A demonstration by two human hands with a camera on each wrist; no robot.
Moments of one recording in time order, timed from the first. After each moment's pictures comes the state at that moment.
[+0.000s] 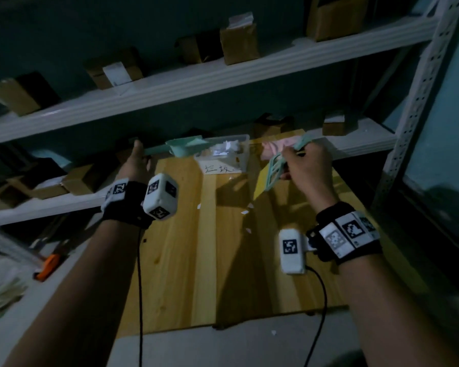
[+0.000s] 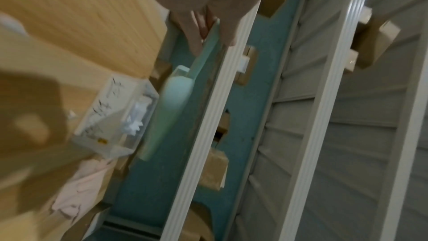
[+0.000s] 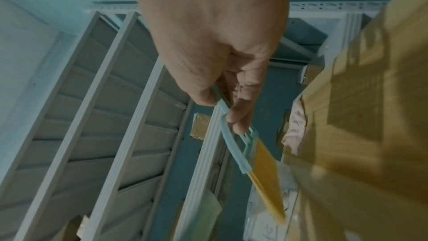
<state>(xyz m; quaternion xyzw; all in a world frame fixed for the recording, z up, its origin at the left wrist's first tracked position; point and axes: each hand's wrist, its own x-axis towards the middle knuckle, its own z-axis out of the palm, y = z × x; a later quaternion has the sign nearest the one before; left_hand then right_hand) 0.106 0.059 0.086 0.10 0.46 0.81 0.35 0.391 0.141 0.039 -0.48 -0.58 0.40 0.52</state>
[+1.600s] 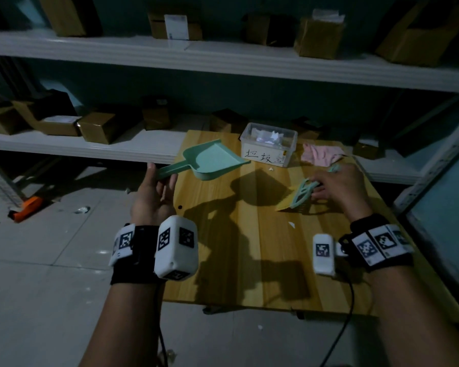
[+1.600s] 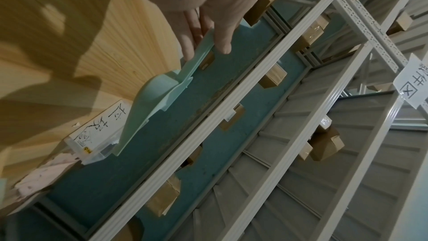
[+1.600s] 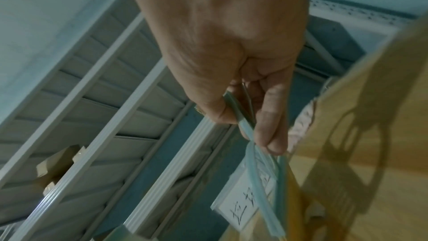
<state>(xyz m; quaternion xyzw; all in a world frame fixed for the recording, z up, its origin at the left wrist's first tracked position) 0.066 -0.067 0.020 -0.15 0.26 0.88 0.38 0.326 0.126 0.016 -0.57 -0.61 0.40 0.37</state>
